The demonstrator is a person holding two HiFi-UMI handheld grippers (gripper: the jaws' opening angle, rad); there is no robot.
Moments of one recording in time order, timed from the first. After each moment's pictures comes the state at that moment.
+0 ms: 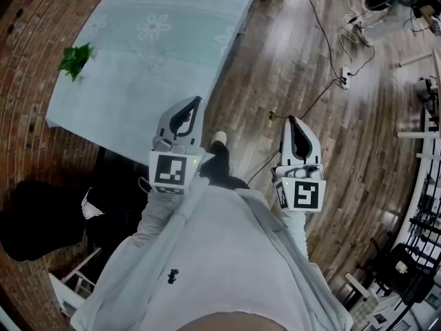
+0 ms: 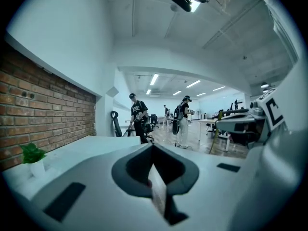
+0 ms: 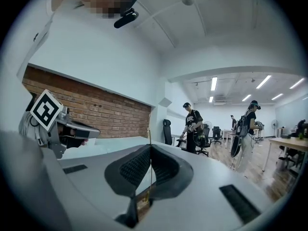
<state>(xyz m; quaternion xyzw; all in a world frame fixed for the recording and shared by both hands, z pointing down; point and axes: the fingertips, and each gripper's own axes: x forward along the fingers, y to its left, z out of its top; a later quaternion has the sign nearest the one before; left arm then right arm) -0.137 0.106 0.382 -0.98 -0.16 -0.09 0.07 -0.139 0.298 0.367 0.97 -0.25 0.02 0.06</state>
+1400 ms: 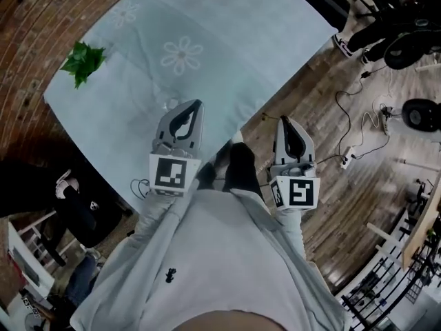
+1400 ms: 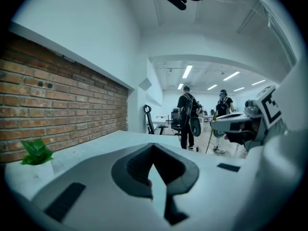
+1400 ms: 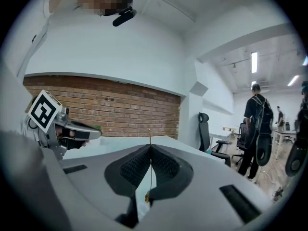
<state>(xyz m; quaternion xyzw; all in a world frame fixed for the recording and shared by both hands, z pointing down) 0.086 -0.015 0.393 -0.99 0.05 -0.13 0.01 0.167 0.142 0.374 0.88 -0.46 0.05 0.08</state>
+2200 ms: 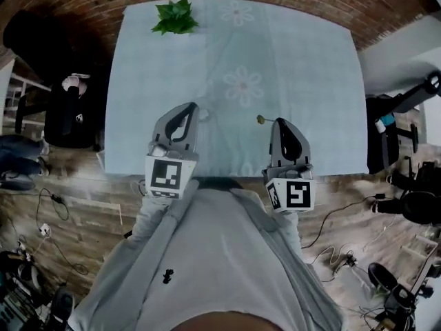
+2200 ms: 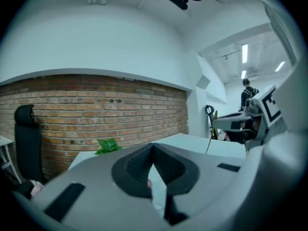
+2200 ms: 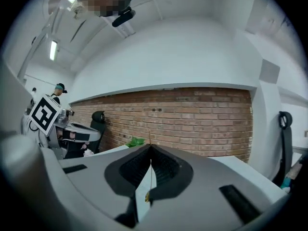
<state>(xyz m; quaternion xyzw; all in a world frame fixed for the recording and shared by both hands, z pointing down) 0.042 -0.100 0.374 -0.89 0.44 -0.11 0.01 0.215 -0.047 0.355 0.63 -0.78 -0.01 0.06</state>
